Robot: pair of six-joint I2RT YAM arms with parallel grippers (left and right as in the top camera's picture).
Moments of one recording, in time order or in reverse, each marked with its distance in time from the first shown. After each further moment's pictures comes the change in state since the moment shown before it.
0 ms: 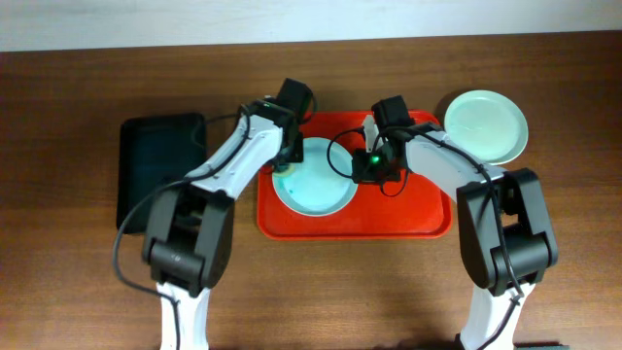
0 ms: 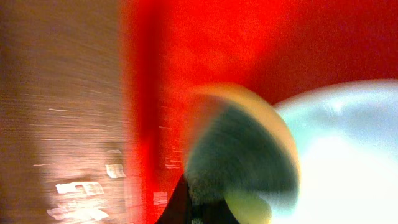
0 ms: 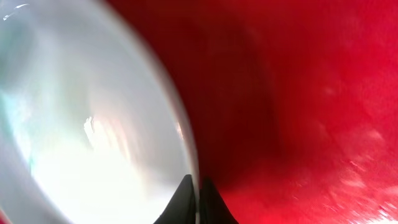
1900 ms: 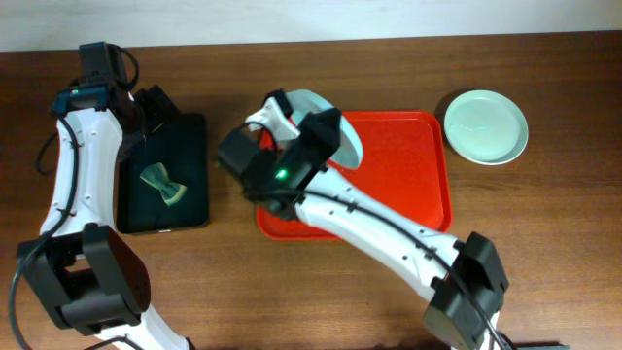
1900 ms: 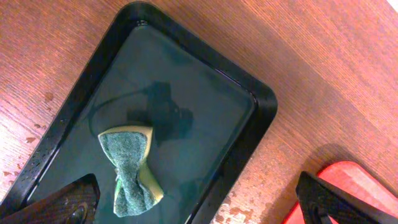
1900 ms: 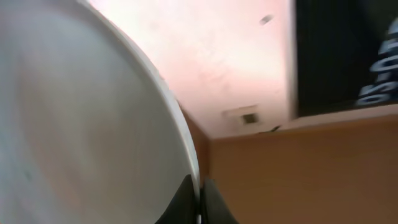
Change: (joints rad) left arm 0.588 -0.269 0.017 -0.078 0.193 -0.102; right arm 0.657 -0.060 0.521 -0.455 1.690 -0.298
